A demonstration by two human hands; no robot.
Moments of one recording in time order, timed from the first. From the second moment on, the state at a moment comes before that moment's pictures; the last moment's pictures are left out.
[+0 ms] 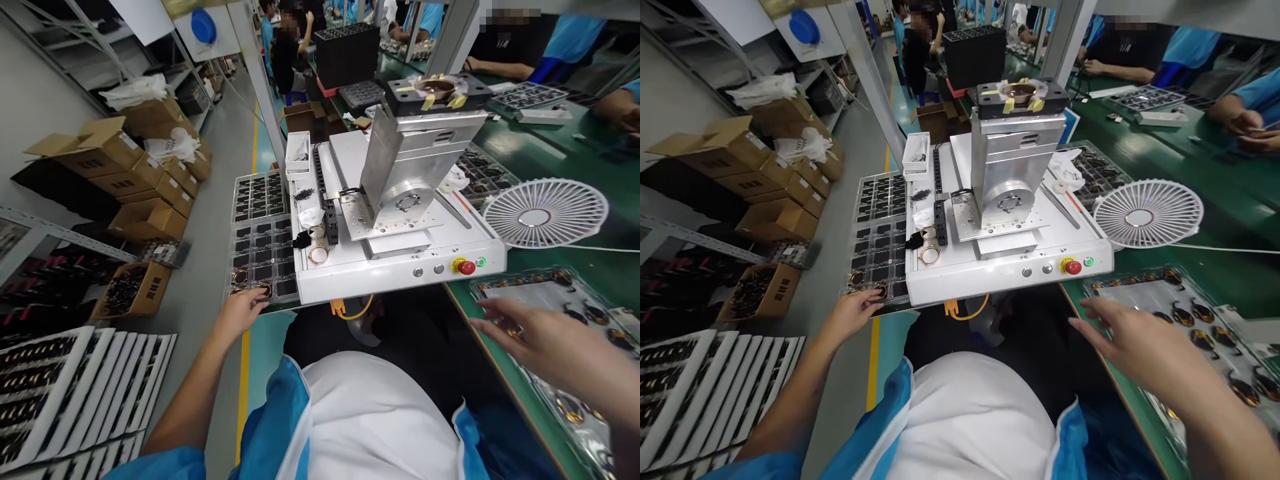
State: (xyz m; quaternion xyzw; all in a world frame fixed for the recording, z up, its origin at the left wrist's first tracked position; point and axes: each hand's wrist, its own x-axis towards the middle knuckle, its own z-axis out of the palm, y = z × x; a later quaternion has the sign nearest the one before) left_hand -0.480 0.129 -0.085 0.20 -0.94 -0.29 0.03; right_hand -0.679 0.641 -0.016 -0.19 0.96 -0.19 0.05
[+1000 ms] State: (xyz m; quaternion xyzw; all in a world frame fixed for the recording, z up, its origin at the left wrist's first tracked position) left_hand -0.771 0.280 0.178 -0.20 -0.92 -0.19 0.26; right_hand -0.817 0.516 0.143 -0.38 0.71 -0.56 -0.18
